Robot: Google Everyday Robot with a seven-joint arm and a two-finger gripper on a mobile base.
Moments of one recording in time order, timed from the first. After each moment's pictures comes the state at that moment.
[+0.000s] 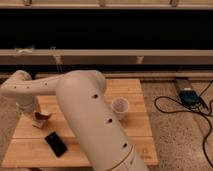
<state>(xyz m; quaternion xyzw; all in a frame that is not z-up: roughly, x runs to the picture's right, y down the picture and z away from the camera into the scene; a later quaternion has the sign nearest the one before) -0.399 0.150 0.813 -0.02 -0.36 -0.92 0.16</state>
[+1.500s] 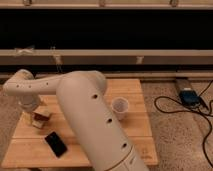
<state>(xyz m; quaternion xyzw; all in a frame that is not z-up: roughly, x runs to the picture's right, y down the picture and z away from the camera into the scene) -0.389 0.145 0.820 -0.03 -0.36 -0.92 0.17</state>
